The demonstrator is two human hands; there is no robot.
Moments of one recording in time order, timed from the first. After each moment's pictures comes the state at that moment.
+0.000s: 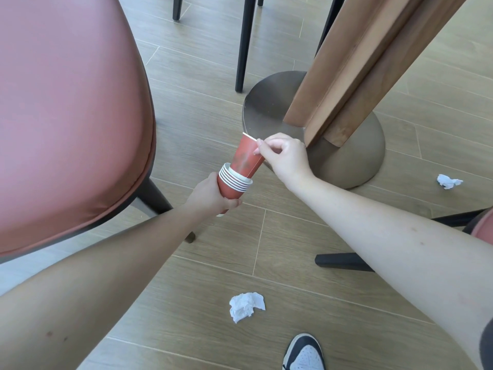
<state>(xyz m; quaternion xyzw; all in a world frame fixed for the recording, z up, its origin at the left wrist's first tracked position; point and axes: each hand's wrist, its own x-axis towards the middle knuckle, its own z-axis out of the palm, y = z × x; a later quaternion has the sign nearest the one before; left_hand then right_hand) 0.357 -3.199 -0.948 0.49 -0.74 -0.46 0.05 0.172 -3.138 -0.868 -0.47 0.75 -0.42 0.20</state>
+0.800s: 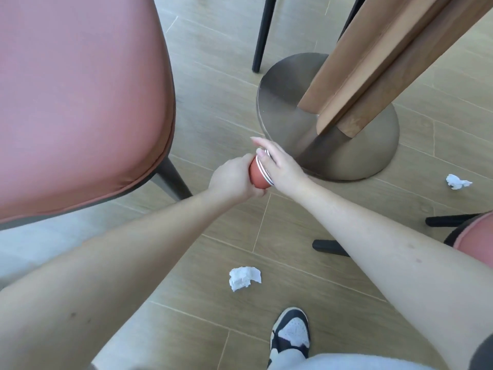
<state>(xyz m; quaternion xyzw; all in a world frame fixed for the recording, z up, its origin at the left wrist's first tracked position) 0.335 -3.160 -0.887 0.46 -0.81 -0.36 0.03 0.200 -3.107 -0.863 -0.54 0.71 -0.27 0.35</state>
